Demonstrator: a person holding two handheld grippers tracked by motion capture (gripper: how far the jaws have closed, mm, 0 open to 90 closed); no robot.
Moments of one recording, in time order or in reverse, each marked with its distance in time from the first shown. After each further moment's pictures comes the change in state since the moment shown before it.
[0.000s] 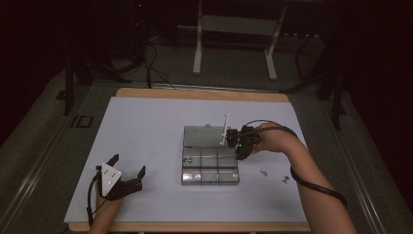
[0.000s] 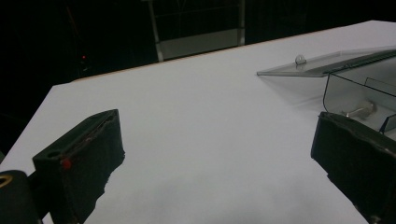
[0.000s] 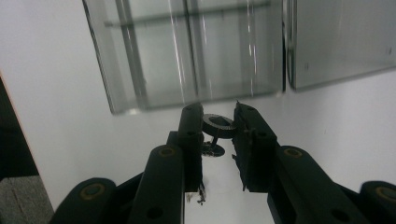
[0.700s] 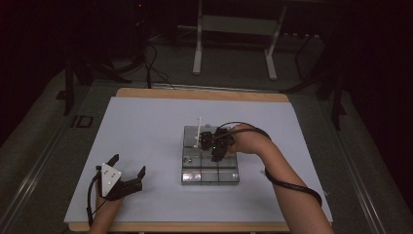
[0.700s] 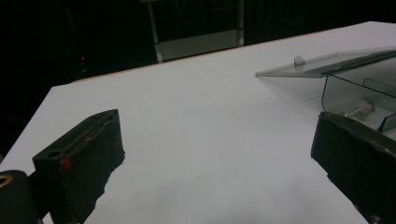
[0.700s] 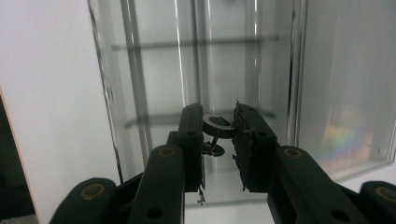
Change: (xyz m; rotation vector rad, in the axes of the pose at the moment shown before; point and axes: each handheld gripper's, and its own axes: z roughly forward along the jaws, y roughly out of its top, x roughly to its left) left arm 0.000 0.000 0.000 -0.005 -0.005 0.000; right arm 0.012 0.069 0.009 -0.049 -0.010 -0.062
